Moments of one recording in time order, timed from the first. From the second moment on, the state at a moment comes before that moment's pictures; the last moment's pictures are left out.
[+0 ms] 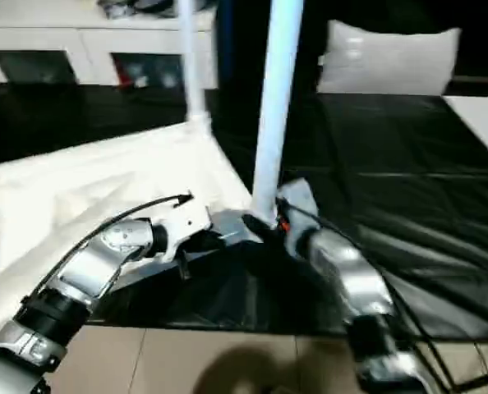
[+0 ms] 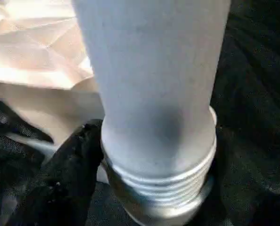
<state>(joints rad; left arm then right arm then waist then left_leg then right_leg) -0.53 0.30 -0.37 0.34 0.12 0.25 -0.90 -0.35 -0.28 0.09 0.31 0.19 0.31 0.65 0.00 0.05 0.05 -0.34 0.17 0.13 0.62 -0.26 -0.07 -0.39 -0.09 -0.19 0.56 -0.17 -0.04</state>
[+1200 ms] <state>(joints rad) -0.56 0.46 -0.44 0.41 0.05 -0.03 -1.30 -0.29 -0.55 0.21 0.15 0.24 0.21 1.18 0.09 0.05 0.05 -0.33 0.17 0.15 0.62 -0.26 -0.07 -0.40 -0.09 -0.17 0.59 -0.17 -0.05</state>
